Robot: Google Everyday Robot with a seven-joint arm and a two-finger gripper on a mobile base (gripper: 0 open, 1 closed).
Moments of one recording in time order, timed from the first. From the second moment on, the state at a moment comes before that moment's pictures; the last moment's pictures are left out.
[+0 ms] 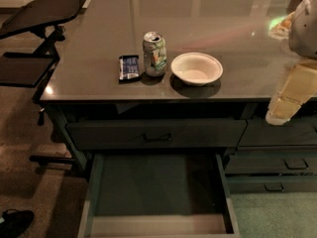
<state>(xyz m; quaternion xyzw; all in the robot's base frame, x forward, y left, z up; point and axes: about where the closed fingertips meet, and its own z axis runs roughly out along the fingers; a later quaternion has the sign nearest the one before) 0.438 -0.212 0.994 -0.60 0.78 -0.05 0.19</state>
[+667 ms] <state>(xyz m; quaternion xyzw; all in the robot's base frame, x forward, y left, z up) 0.440 -0.210 0.996 -0.60 0.77 -0.03 0.21</state>
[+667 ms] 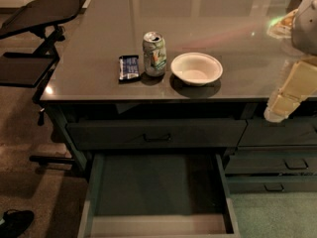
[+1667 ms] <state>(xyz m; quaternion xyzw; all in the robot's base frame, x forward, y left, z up) 0.476 -0.160 0.980 -0.55 0.75 0.20 0.31</state>
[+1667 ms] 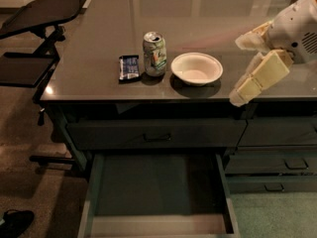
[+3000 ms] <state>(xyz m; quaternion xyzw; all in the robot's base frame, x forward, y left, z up) 0.543 -0.107 0.995 -0.42 0.78 0.20 0.42</state>
